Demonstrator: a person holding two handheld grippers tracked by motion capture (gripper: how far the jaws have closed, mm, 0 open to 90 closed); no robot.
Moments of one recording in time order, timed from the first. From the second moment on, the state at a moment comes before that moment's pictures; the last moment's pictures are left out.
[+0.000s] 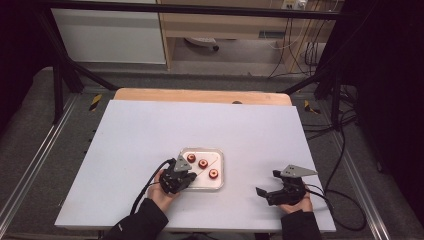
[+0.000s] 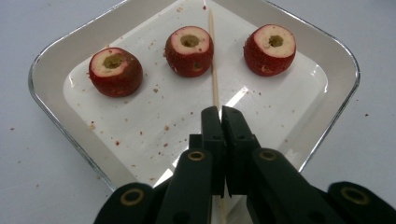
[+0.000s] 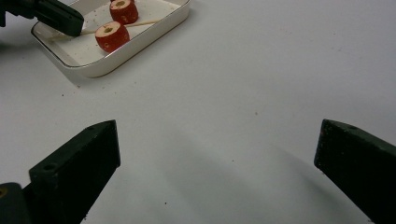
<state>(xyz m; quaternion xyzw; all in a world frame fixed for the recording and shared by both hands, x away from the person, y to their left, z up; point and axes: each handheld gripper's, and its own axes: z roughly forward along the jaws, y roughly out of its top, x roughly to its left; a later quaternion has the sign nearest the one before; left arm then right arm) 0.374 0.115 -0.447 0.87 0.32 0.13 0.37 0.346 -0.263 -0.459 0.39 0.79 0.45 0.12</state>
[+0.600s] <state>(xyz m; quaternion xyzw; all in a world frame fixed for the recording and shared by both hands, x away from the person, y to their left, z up) 0.371 0.125 -0.433 0.85 0.31 0.11 0.40 0.346 -0.263 -0.458 0.39 0.79 0.45 0.13</state>
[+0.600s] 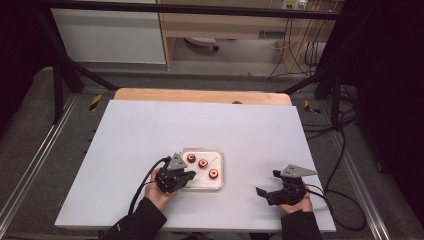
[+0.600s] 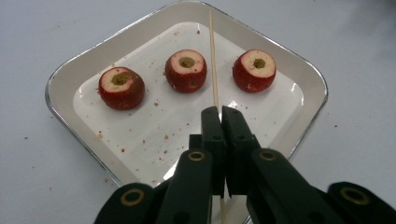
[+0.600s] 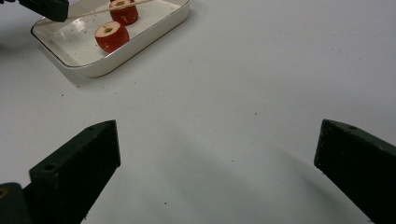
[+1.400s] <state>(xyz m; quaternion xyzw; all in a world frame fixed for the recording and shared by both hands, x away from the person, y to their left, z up) 0.369 0.134 -0.408 0.88 0.26 0.09 0.39 0.346 -0.242 -0.443 0.36 0.81 0.44 0.15</state>
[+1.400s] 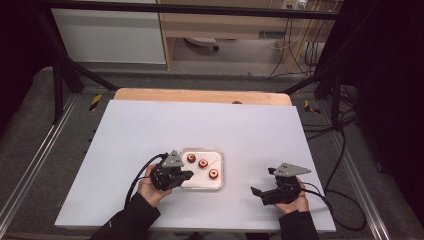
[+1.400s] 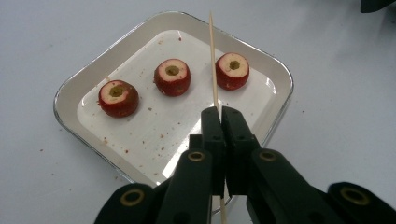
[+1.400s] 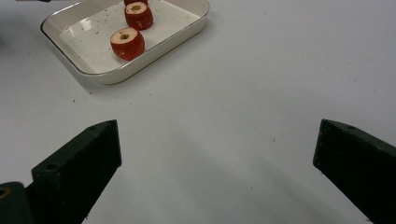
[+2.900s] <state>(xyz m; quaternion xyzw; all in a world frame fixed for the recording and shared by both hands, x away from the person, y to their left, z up) 0.356 0.067 -0.390 0.93 0.16 0.09 0.33 0.332 -0.150 -0.402 0.12 0.91 0.31 0.25</state>
